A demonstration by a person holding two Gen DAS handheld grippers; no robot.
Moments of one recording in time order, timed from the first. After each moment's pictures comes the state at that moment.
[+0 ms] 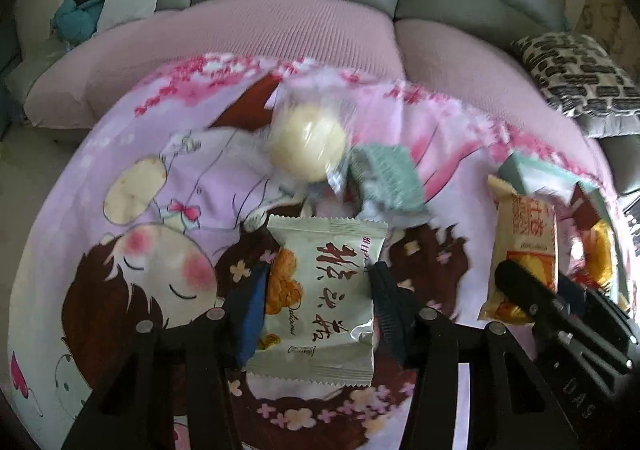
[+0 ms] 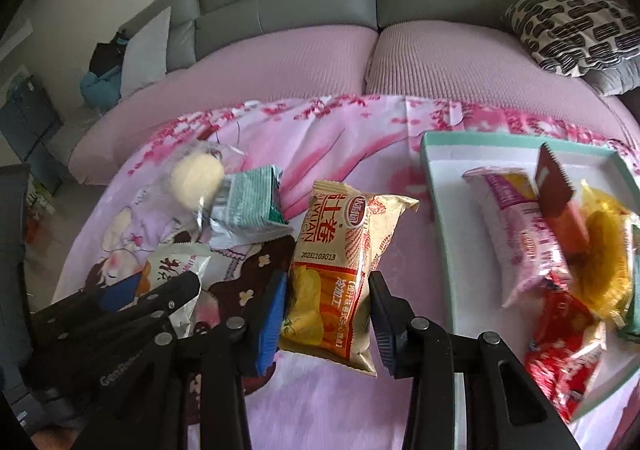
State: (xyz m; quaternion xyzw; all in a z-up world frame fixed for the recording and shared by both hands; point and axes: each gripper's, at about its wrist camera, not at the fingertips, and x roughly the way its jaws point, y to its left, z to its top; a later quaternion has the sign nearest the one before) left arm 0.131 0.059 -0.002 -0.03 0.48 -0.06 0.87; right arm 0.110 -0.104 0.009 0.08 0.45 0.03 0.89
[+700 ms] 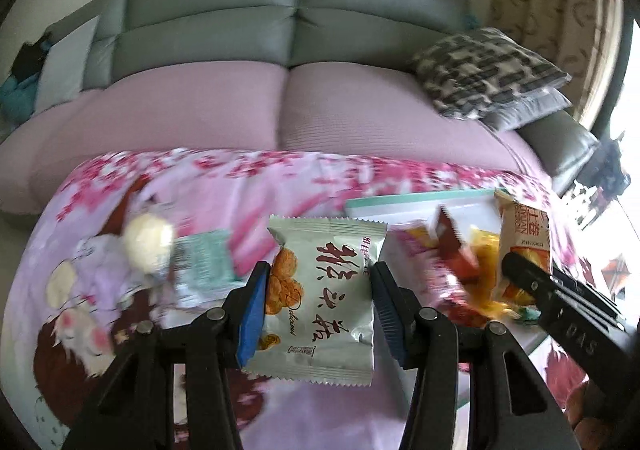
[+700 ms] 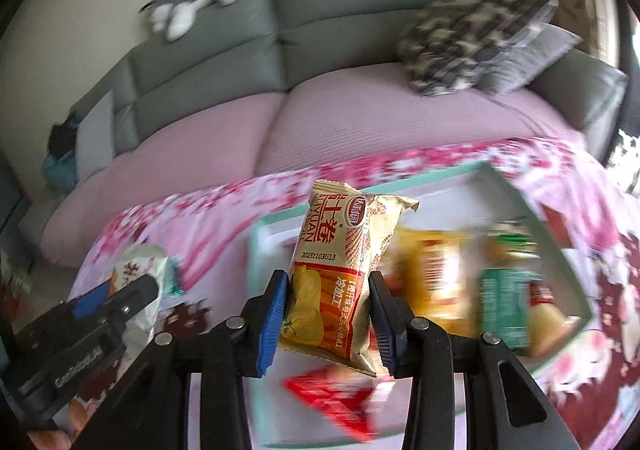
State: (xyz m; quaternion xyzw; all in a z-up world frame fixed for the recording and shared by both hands) left arm 0.115 -0.064 0.060 0.01 0.40 -0.18 0.90; right arm 0.060 -0.235 0.067 0.14 0.37 -0.10 0.91
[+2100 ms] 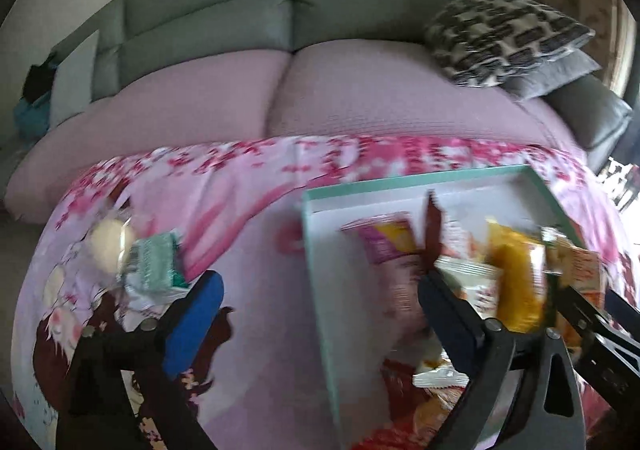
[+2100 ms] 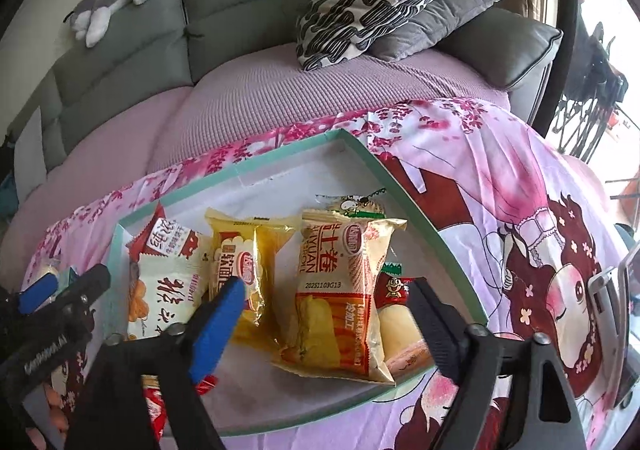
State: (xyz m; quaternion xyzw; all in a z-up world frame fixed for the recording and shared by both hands) left arm 0.130 -0.133 0.032 0.06 0.42 -0.10 0.90; right arm 0.037 -0.338 0.038 0.14 0.42 -0.20 0.88
